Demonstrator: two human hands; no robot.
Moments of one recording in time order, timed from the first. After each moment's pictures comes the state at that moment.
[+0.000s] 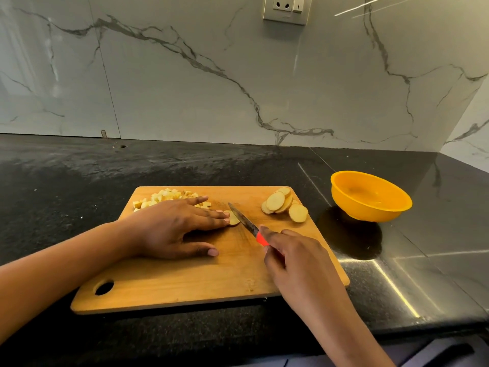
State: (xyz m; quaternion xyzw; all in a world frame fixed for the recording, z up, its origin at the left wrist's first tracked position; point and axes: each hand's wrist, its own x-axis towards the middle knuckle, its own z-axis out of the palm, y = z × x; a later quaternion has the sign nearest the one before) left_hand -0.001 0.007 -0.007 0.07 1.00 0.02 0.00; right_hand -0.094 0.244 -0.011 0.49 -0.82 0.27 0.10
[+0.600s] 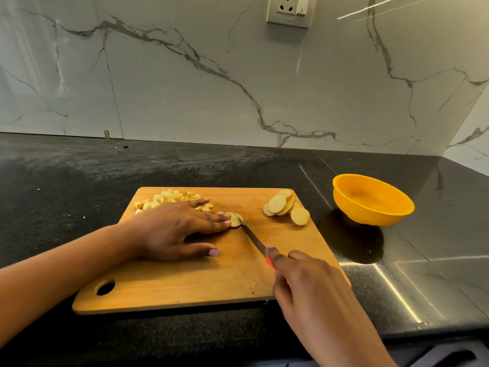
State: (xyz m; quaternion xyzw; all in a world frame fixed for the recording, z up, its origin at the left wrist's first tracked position) left_hand -0.001 0.007 -0.010 0.08 1.00 0.02 -0.01; right_hand -0.075 0.266 -0.005 0.50 -0.85 0.17 0.11
